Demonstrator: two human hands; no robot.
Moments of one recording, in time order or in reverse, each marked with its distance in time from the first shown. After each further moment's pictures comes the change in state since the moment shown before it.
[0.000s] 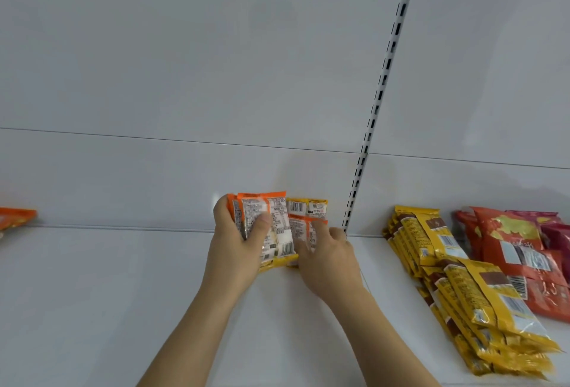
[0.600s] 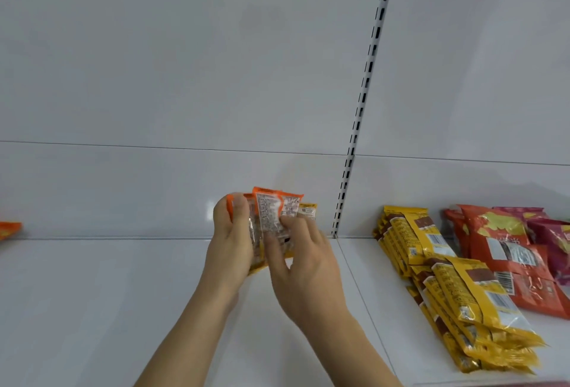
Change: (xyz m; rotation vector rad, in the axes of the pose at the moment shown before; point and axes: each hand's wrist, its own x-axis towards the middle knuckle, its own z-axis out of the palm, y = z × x) left_hand -0.002 0.021 0.011 -0.220 -0.059 -0.156; right_hand -0.037 -0.028 -0.005 0.253 0.381 -0.415
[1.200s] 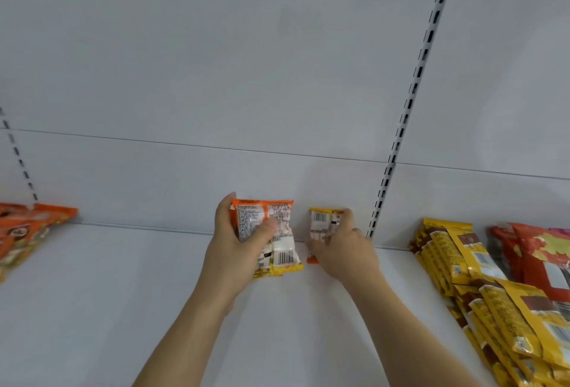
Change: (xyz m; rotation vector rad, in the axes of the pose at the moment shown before) left_hand 0.003 -0.003 -0.048 0.079 0.042 -0.006; right_hand 0.058 0.062 0.030 -0.365 -0.412 0.495
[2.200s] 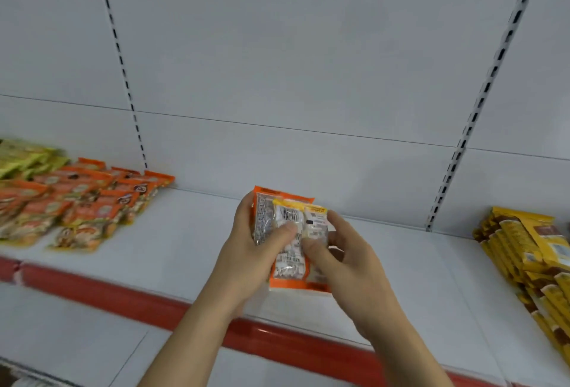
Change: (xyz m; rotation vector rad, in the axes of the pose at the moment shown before) left_hand -0.077 0.003 -0.085 -0.003 -0.023 0.048; right_hand -0.163 -0.070 -0.017 1.017 -0.351 -0.303
